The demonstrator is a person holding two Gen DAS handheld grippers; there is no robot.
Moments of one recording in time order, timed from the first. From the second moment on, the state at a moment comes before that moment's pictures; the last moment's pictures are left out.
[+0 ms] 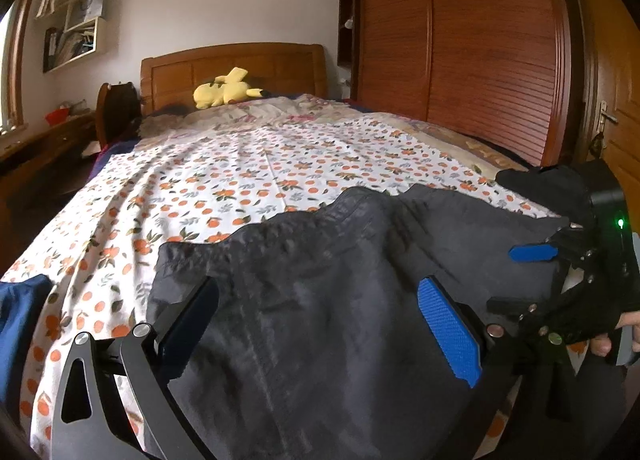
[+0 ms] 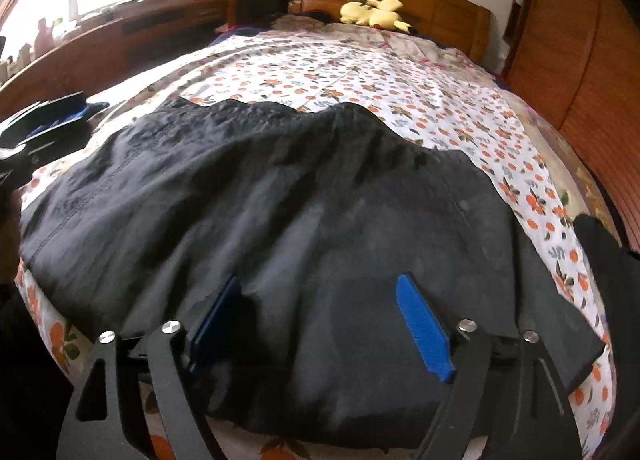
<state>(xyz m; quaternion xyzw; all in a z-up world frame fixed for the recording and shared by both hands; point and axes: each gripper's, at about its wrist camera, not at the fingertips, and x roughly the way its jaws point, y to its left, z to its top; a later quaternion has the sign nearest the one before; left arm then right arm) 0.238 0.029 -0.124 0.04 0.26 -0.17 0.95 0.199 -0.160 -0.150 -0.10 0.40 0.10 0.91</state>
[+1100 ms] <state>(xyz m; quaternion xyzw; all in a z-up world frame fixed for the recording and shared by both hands) 0.142 0.136 -0.166 -0.05 0.37 0.01 0.93 0.197 -0.168 -0.181 -0.11 0.39 0.13 0.91</state>
